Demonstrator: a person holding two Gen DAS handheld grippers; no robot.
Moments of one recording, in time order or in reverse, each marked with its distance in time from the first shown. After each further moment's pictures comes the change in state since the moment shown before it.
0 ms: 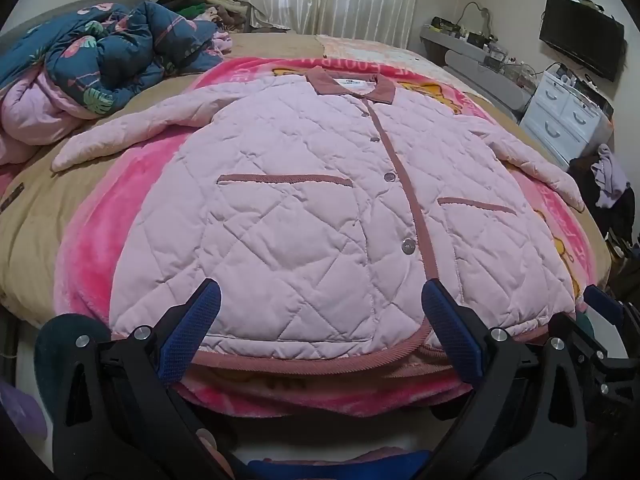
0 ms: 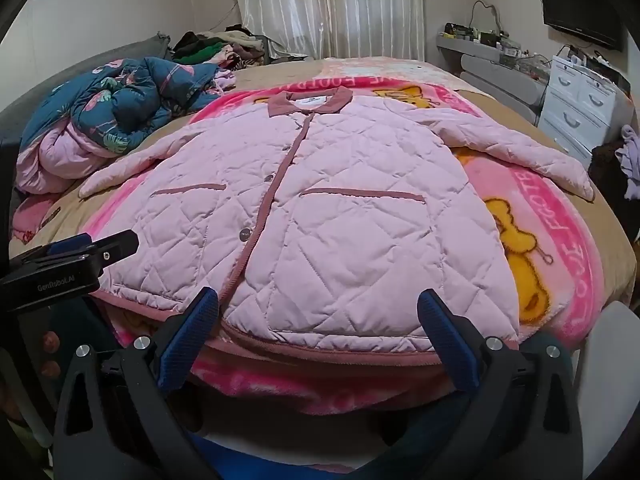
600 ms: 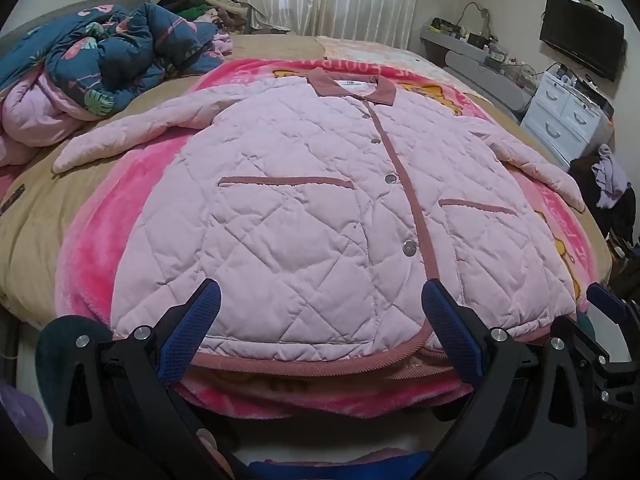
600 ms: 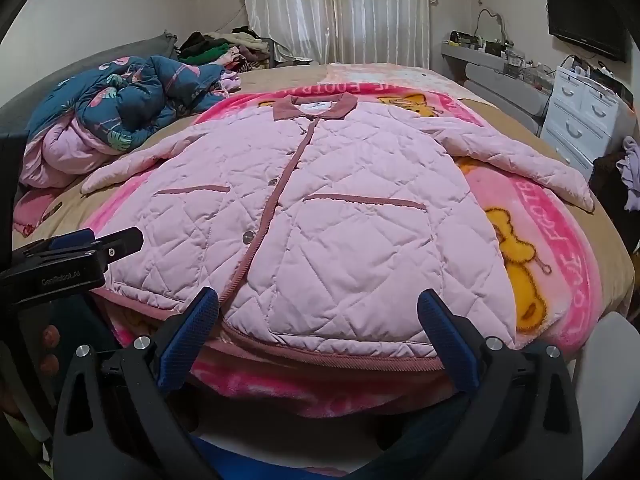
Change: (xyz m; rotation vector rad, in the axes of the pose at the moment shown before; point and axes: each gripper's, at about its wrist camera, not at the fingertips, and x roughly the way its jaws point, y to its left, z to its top) left arm 0.003 -0.002 0.000 0.001 0.003 0.009; right arm -0.004 0.004 0.001 -0.030 -0.009 -0.014
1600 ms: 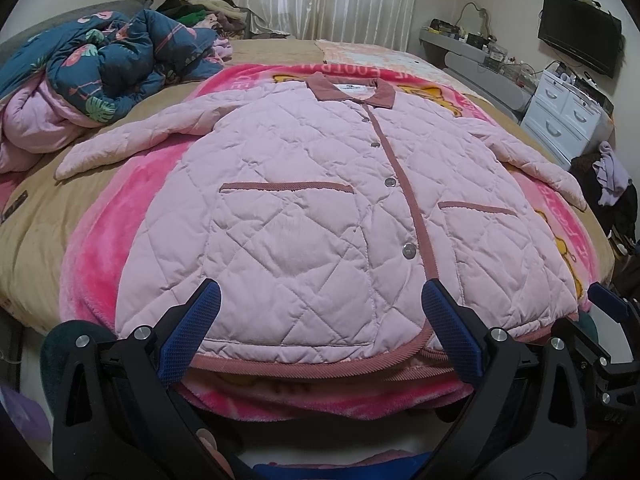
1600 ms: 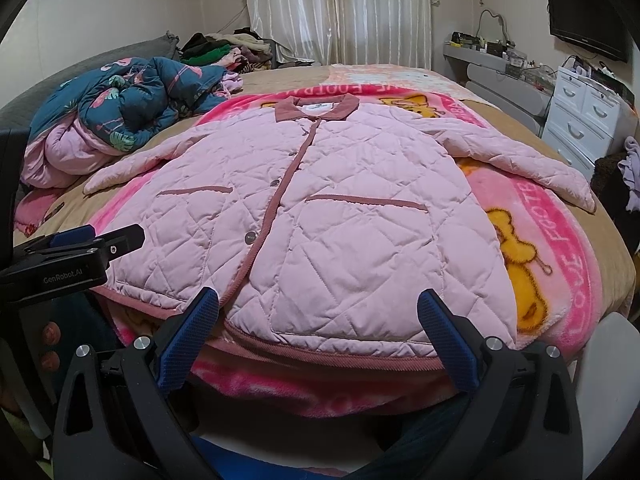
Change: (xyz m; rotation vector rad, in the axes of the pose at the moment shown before) left arm -0.006 0.003 0.003 0.007 -0.008 0.004; right arm -0.003 0.000 0.001 0.001 -0.003 0.006
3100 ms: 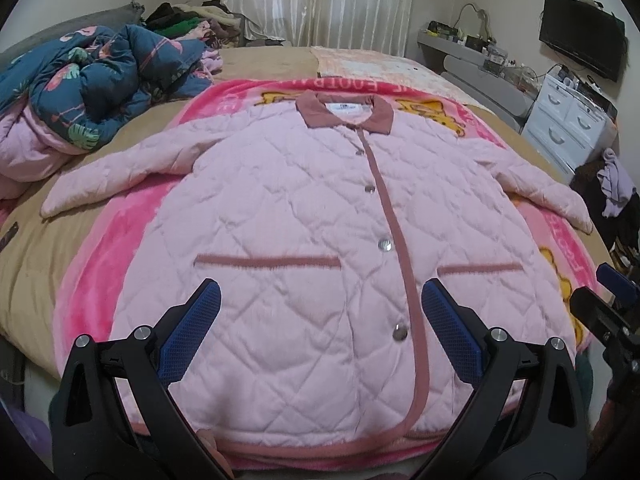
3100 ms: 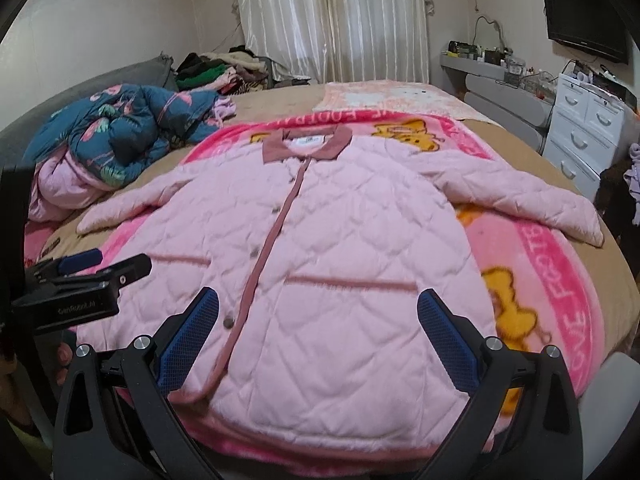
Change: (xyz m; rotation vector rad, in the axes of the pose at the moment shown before) left arm 0.032 -0.016 0.077 0.023 -0.021 0.007; right arm 0.026 -0.031 0.085 0.039 -0.059 0.028
